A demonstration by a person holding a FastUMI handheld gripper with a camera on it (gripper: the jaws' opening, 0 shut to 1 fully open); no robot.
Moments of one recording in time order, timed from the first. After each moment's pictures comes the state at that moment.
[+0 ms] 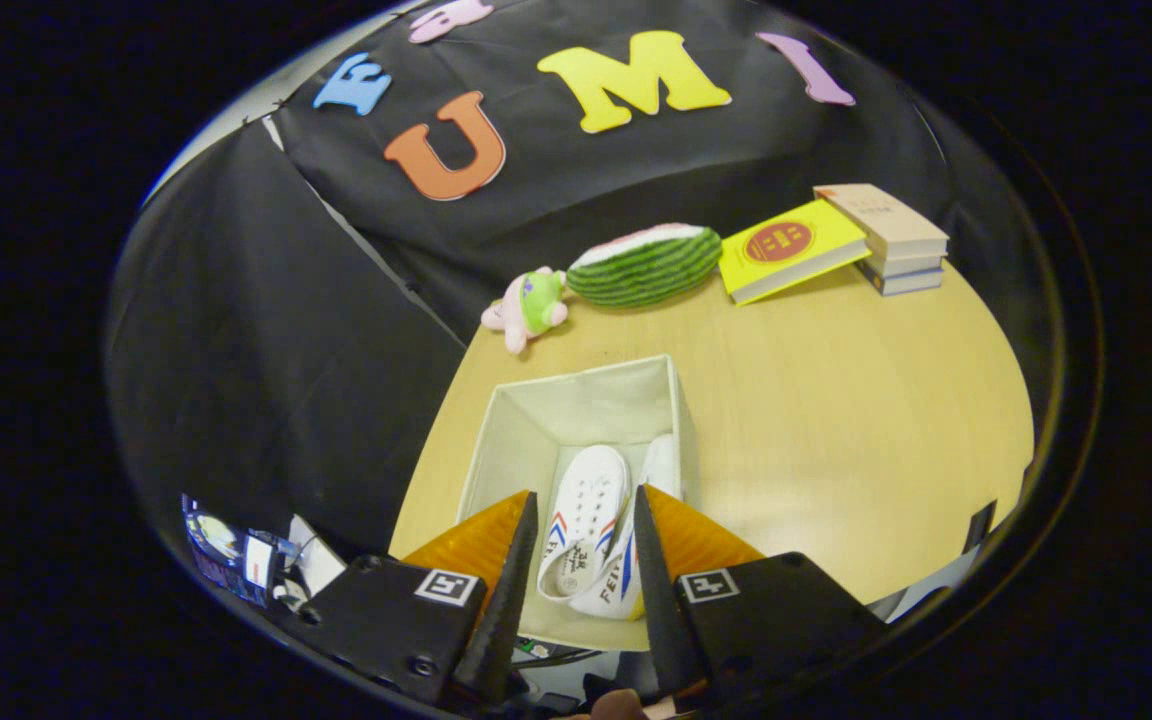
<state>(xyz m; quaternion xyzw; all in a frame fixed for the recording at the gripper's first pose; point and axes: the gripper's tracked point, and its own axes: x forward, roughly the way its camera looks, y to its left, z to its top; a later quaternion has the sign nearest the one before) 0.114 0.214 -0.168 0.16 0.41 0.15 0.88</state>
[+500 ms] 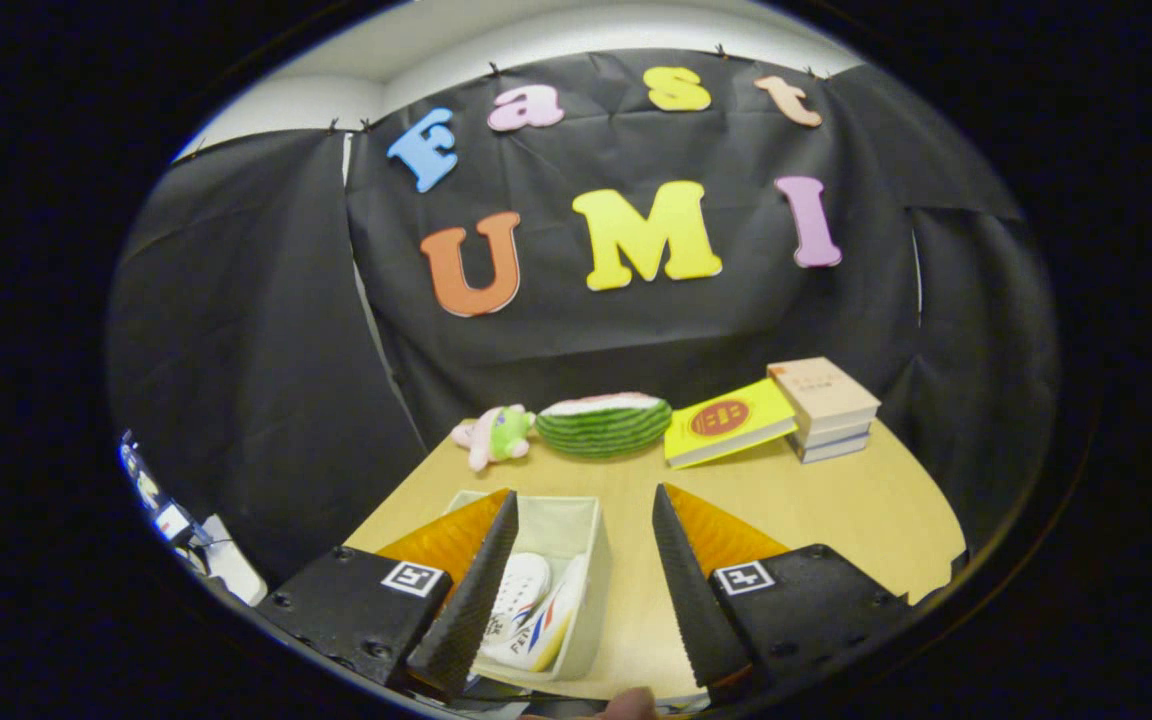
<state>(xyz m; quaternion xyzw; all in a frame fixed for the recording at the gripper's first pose) 0.115 0.142 -0.066 0.06 0.16 0.08 0.98</state>
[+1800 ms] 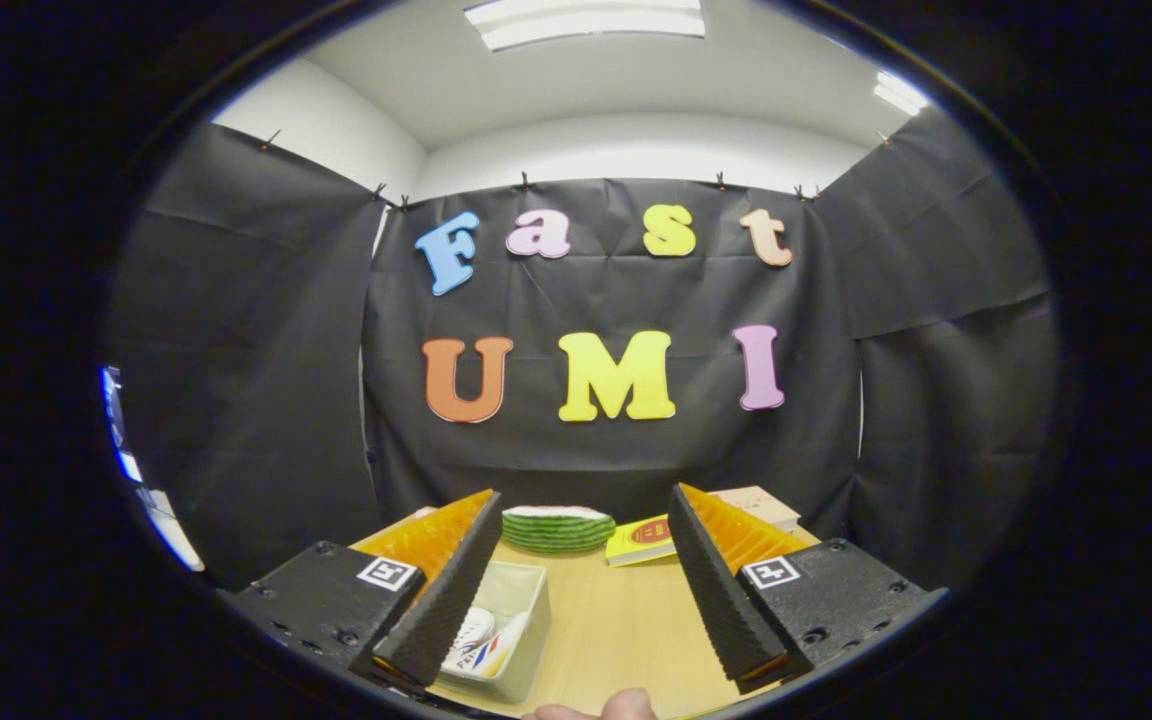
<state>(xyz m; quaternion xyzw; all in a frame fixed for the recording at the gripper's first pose) 0.027 0.104 -0.015 0.02 -0.01 0.05 1.00</state>
